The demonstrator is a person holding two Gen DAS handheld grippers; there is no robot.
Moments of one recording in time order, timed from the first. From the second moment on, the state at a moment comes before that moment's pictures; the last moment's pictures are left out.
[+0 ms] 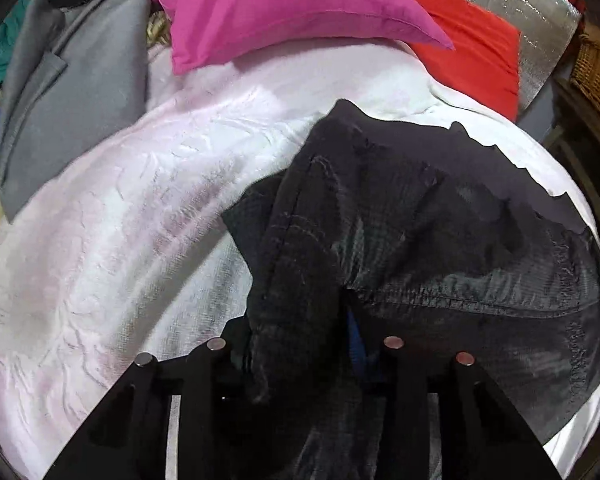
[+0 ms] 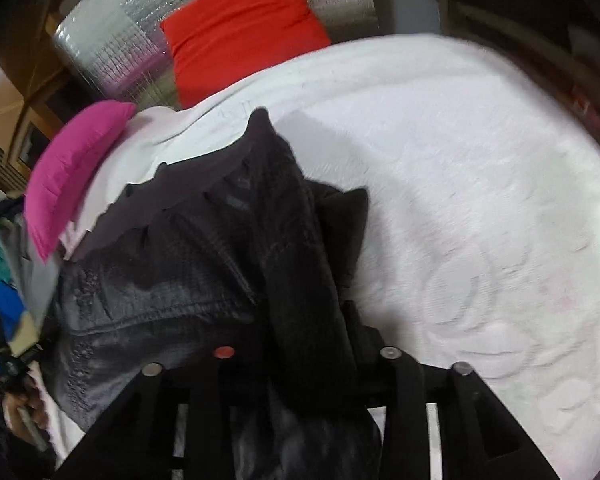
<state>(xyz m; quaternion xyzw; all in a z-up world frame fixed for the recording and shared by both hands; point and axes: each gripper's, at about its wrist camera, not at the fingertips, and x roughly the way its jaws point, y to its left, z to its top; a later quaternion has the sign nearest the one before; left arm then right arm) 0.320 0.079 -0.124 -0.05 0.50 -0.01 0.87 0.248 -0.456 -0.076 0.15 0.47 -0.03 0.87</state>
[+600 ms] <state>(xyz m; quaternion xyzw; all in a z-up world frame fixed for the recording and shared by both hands) 0.301 0.062 -0.101 0.03 0.45 0.02 0.89 0.265 -0.416 -0.077 0.10 0.47 -0.02 0.87</state>
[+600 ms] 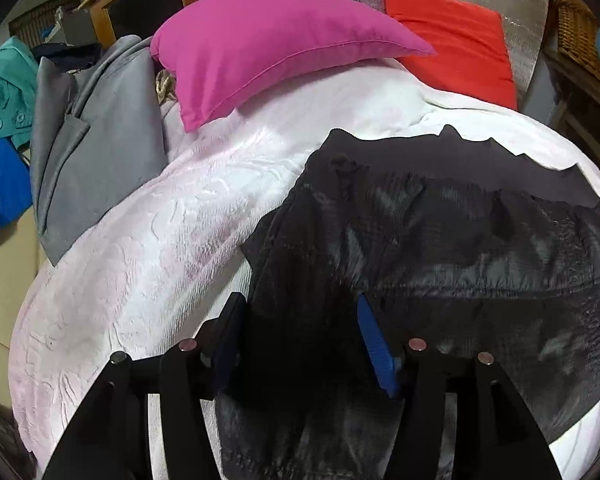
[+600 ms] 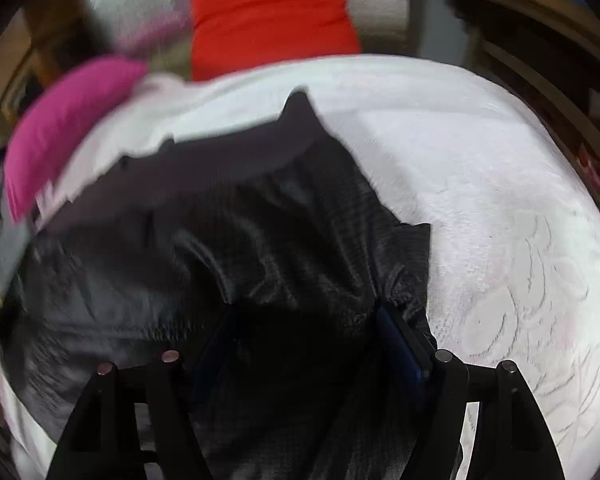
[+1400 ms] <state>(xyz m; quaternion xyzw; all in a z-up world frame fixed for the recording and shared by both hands) 0.099 0.112 -0.110 -0.11 0.39 -0.02 0.91 -0.020 -0.398 -0.075 0.20 0.32 -0.01 0.92</state>
